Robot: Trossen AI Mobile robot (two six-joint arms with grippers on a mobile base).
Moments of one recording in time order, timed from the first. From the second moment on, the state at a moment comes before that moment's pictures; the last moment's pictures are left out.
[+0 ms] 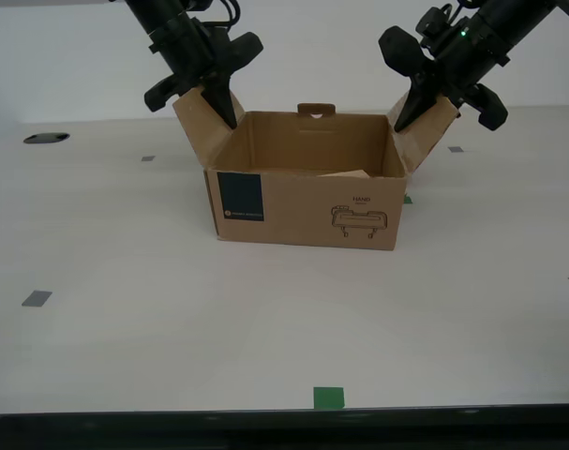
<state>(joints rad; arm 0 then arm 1) 0.23 1.82 1.12 -0.40 -0.47 0.27 -0.36 2.19 1.78 -0.90 0.40 -0.02</state>
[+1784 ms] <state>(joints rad) 0.25 1.66 1.12 -0.52 -0.52 0.29 -0.40 1.99 1.78 -1.04 0.39 0.01</state>
